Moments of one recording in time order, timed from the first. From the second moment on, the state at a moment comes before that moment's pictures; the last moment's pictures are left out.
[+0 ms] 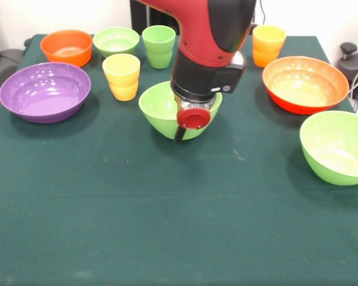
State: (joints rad) arm 0.04 -0.21 -0.40 1.34 0.36 0.49 2.86
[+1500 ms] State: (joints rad) arm -0.30 -0.38 0.08 1.43 -0.27 -0.13 2.85
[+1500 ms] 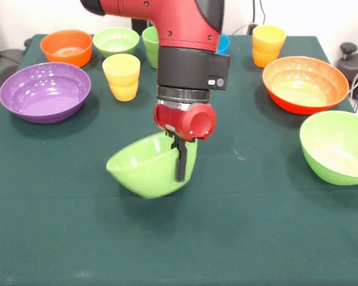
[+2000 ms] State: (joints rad) arm -0.42 -0.33 0.30 1.44 -0.39 -0.38 2.85
